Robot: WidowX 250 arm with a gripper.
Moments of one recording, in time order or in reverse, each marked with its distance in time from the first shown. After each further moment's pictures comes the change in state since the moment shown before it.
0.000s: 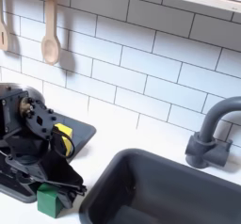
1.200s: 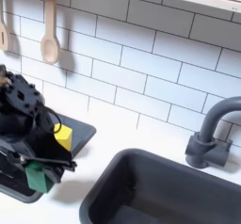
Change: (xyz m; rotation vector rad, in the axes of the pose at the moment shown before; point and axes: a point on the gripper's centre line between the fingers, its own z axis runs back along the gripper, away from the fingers) arm 0.019 0.013 0.032 0.011 -0.088 0.032
